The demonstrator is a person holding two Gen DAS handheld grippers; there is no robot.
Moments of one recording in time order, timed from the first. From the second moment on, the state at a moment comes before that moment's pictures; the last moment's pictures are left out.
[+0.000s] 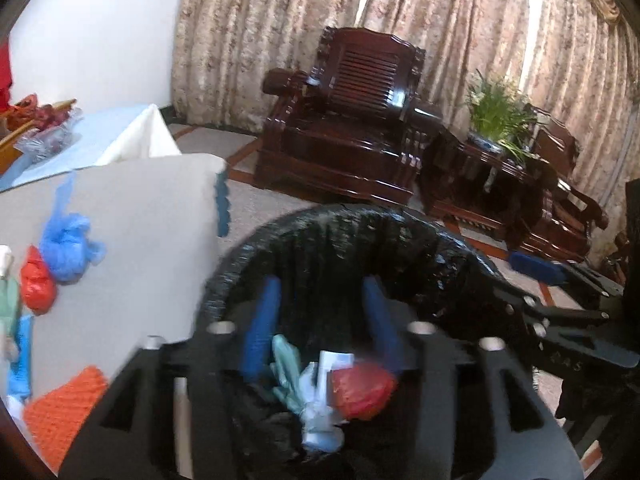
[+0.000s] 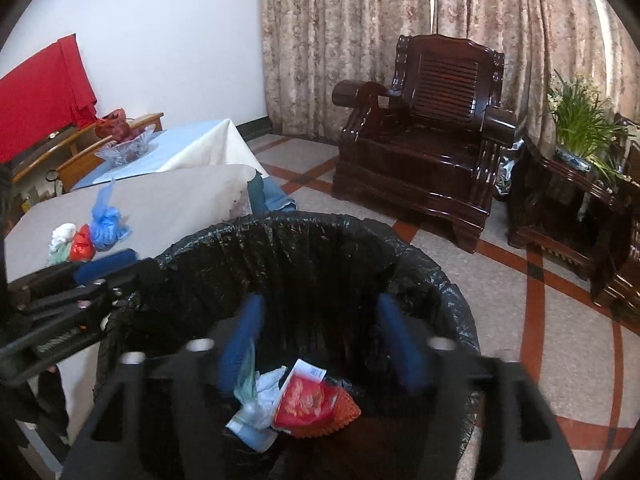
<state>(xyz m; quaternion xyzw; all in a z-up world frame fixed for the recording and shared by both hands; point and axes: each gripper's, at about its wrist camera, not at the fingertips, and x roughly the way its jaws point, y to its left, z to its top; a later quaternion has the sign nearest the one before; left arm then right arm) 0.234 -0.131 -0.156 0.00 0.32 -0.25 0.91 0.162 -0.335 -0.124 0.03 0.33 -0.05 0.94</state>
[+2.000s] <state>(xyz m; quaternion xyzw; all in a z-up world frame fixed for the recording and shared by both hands) 0.188 0.175 -0.166 -0.05 0.33 0.06 0.94 0.209 -0.041 -0.201 -0.04 0.41 0.23 0.88</state>
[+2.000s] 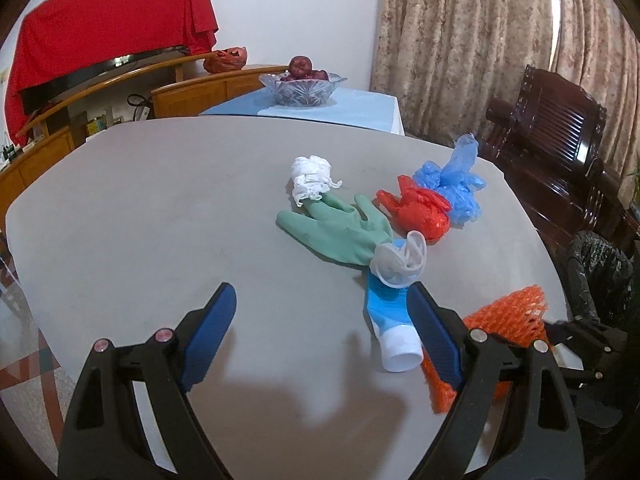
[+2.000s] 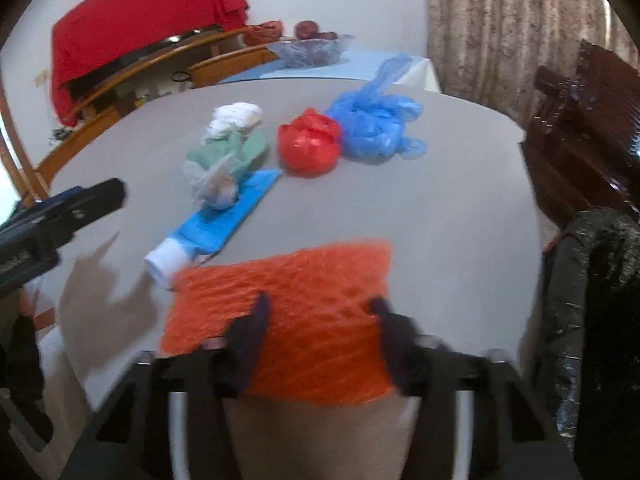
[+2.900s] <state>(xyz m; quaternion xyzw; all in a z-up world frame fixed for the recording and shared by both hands) 0.253 0.141 -0.174 -0.06 0.36 0.03 0.93 0.254 -0.075 -0.146 0.01 0.35 0.20 0.92</state>
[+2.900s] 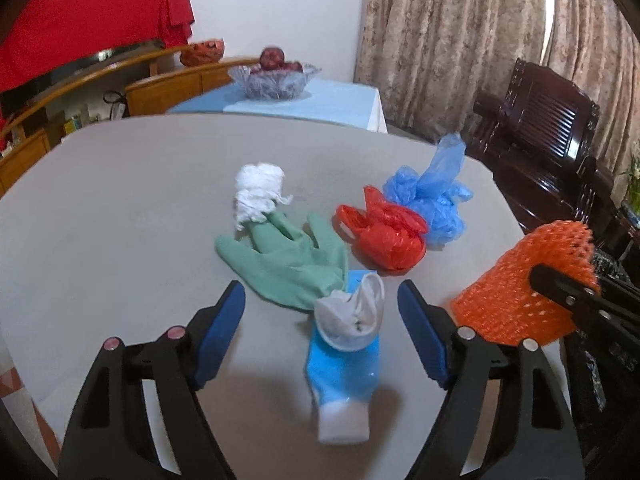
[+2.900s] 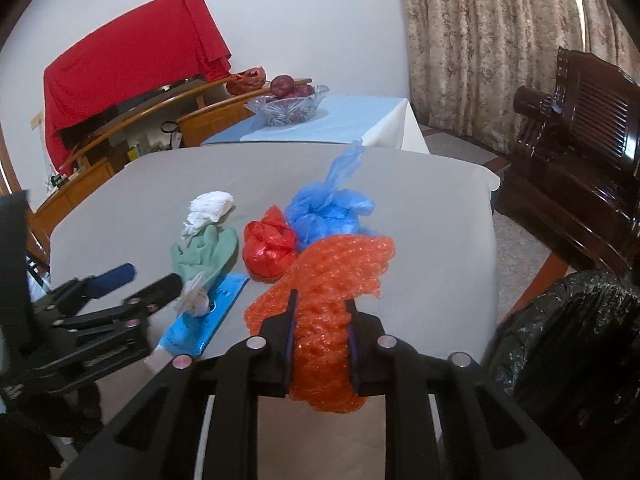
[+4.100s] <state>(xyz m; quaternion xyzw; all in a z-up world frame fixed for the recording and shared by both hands) 0.266 0.178 -0.205 -0.11 0.44 0.03 0.89 0.255 -0.070 -0.151 0.01 0.36 0.20 0.91</state>
